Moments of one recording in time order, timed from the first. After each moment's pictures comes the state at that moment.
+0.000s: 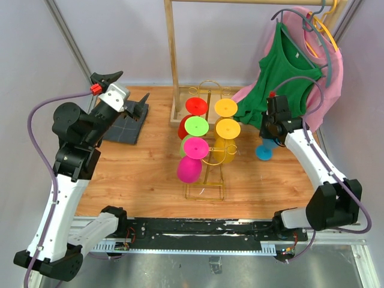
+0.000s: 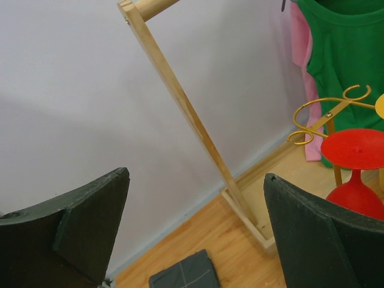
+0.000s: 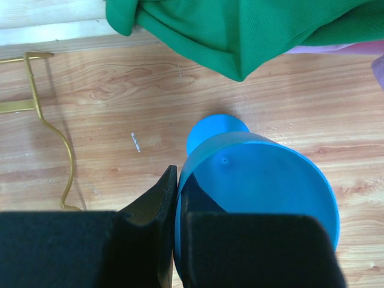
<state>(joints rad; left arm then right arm) -0.27 0.90 1.27 -0.13 0.29 0.42 0.20 1.35 1.16 -0.68 0.17 0.29</state>
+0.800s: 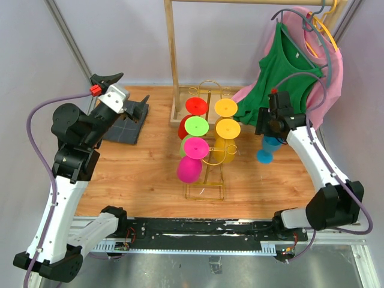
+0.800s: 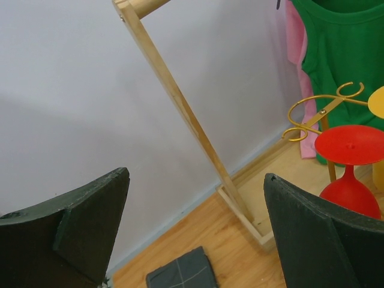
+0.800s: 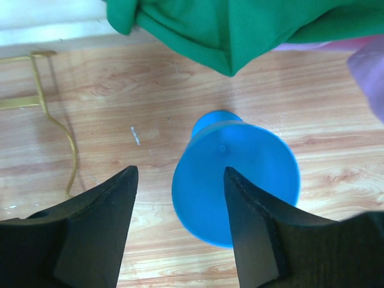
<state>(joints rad) -0.27 0.89 1.27 -0.16 0.30 0.42 0.20 1.39 1.22 -0.77 0.19 0.29</state>
